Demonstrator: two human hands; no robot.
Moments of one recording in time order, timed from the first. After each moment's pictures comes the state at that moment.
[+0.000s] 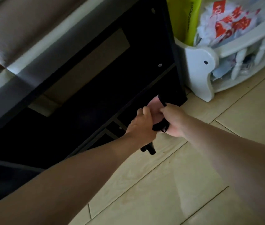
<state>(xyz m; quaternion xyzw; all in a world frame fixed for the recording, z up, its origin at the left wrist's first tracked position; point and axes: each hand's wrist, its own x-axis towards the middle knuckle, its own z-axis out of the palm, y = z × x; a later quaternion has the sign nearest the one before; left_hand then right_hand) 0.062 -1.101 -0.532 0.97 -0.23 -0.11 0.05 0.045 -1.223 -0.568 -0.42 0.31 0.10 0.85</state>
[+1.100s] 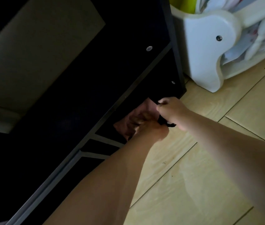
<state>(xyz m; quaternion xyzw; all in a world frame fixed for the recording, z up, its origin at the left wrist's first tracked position) 0.127 -1.155 -0.640 0.95 -0.01 -0.31 -0.04 0.104 -1.255 -0.644 -0.73 0.26 0.06 0.63</state>
